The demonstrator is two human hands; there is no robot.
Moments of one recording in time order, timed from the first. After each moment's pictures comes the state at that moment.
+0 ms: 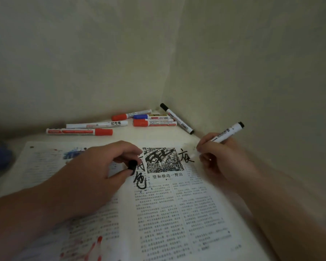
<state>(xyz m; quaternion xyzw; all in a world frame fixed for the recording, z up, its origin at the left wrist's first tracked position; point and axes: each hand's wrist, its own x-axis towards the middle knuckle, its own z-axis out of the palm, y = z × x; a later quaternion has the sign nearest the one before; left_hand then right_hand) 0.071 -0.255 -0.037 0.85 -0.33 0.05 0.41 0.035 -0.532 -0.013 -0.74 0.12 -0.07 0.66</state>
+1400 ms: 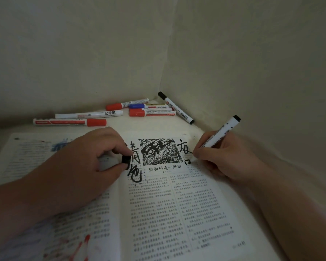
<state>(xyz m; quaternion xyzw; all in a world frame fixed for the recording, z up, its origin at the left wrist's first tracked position) 0.089 -0.251 -0.058 0.84 -0.38 0.10 0.38 0.028 -0.543 -0.016 -0.85 0.08 -0.02 0.52</state>
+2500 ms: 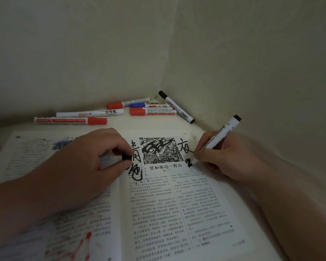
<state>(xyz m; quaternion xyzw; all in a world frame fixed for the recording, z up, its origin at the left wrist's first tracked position) 0.090 -0.254 -0.057 0.83 -0.39 0.11 0.38 0.025 -0.542 -0.014 -0.85 0.05 -0.01 0.52</state>
